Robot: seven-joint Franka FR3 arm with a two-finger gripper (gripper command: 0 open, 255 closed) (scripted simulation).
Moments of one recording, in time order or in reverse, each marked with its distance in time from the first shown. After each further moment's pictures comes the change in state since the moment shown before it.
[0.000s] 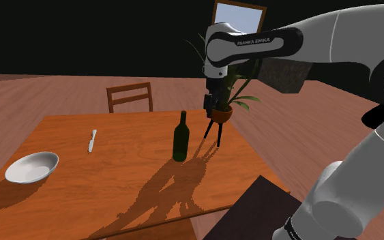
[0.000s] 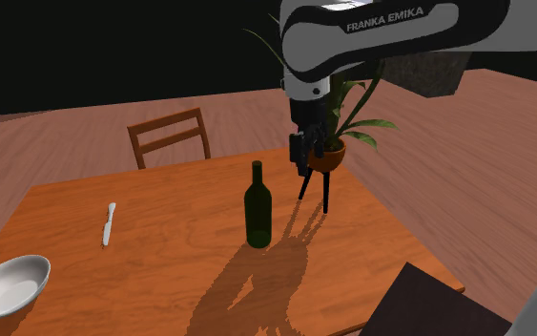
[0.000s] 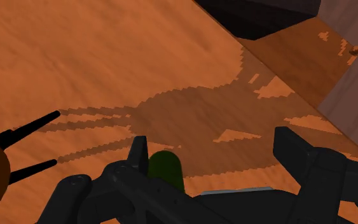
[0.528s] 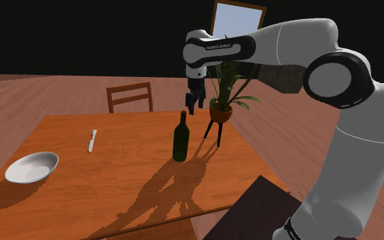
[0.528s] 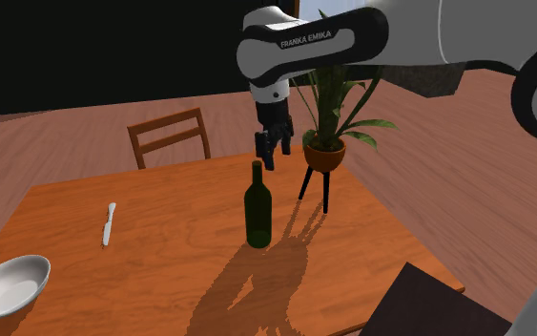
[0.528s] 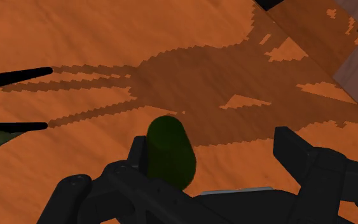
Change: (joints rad) arm -0.002 0.338 -0.001 0.338 0.021 -0.014 -0.032
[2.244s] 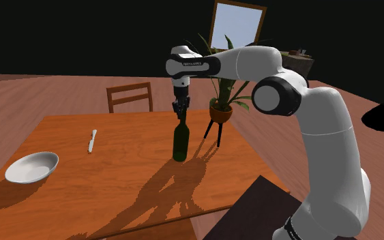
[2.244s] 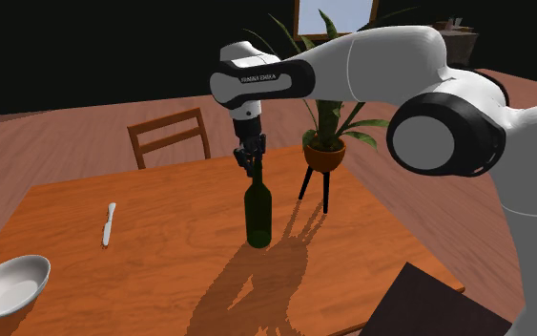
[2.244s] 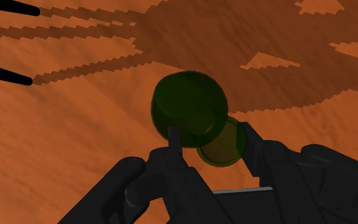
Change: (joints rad) arm -0.016 0.405 0.002 0.423 0.018 -0.030 -0.039
